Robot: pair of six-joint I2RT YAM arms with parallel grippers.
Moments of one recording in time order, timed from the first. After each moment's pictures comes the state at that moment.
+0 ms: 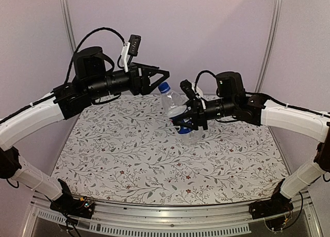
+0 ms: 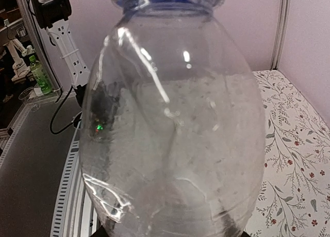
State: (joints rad) left arm -0.85 1.35 1.34 0.00 0.24 -0.28; right arm 0.79 1.49 1.20 -0.11 -0.66 -0.15
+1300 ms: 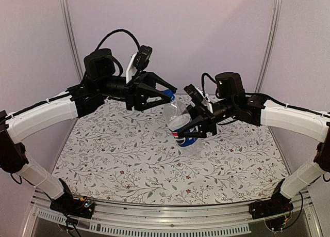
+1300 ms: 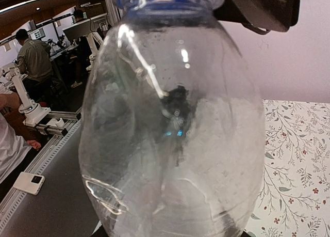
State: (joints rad) left arm -0.80 1.46 1.33 0.20 1.04 -0.16; right arm 0.79 1.49 1.21 -0.12 -1.10 -0.19
